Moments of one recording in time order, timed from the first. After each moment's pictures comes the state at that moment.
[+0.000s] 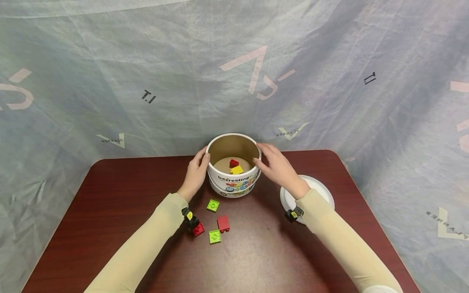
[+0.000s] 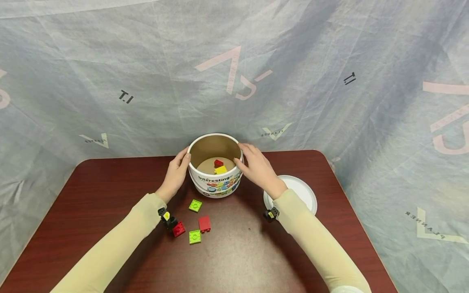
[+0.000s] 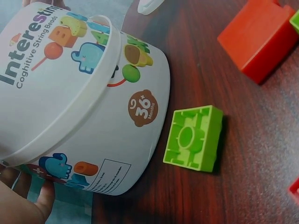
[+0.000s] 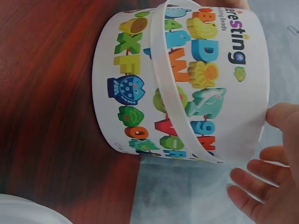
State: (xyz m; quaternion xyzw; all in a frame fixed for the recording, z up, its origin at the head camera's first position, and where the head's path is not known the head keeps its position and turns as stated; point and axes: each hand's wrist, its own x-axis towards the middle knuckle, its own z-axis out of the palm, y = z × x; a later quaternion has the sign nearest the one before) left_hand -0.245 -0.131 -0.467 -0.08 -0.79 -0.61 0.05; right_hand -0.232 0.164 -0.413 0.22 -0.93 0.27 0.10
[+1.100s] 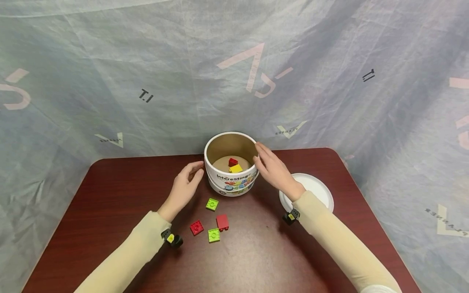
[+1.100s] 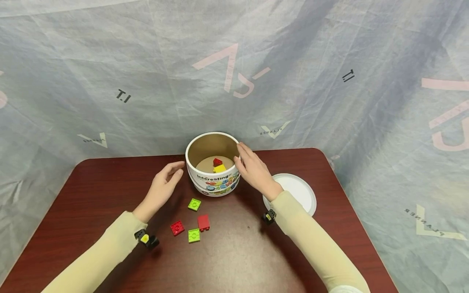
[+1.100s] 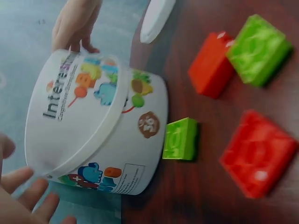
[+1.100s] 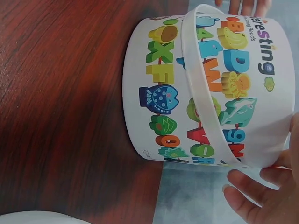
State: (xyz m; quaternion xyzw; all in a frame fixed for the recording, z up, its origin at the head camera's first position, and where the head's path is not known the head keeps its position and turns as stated) left_hand -0.189 -0.156 -0.450 -0.11 -0.83 -0.54 0.07; right_hand -0.230 0.161 -0.434 0.20 -0.93 0.28 0.09
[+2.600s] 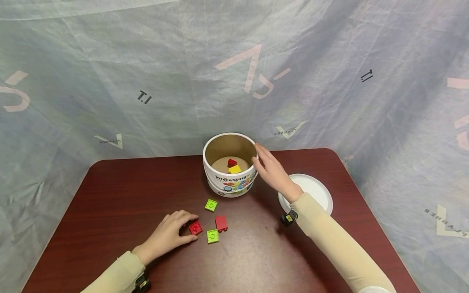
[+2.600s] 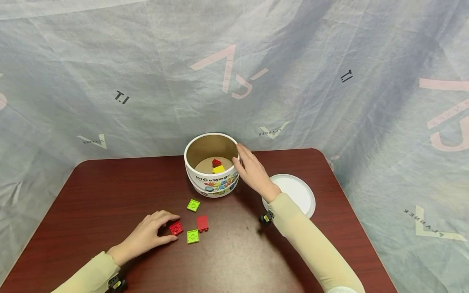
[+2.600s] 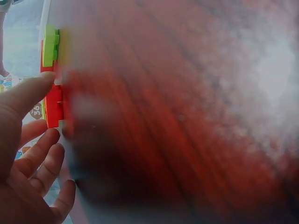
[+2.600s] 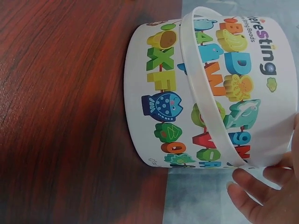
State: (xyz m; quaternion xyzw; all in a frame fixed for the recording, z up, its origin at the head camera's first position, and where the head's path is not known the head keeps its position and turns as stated) left_hand -0.101 -0.208 -0.512 -0.27 -0.94 -0.23 0.00; right_hand -0.232 0.161 -0.440 0.20 -0.92 0.33 0.10
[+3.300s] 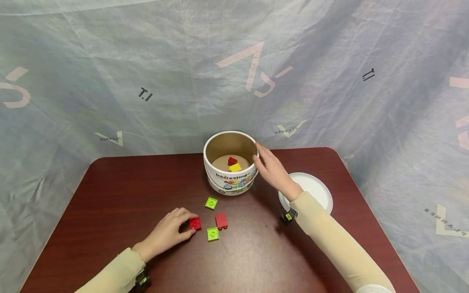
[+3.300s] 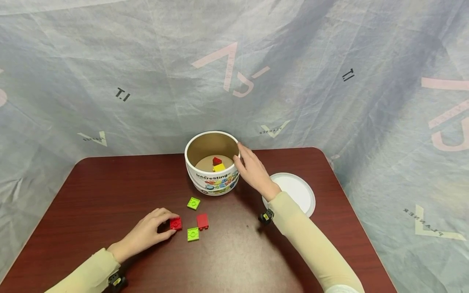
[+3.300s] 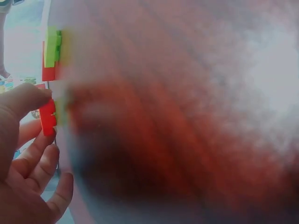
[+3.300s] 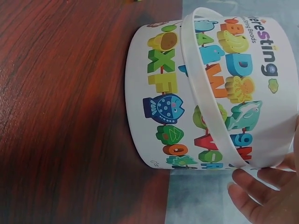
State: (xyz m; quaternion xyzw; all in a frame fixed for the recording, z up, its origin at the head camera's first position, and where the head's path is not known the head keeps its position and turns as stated) left_hand -0.103 -0.208 -0.513 -0.28 -0.93 -0.23 0.01; right_hand -0.232 0.160 -0.439 0.19 -0.91 0.35 0.08
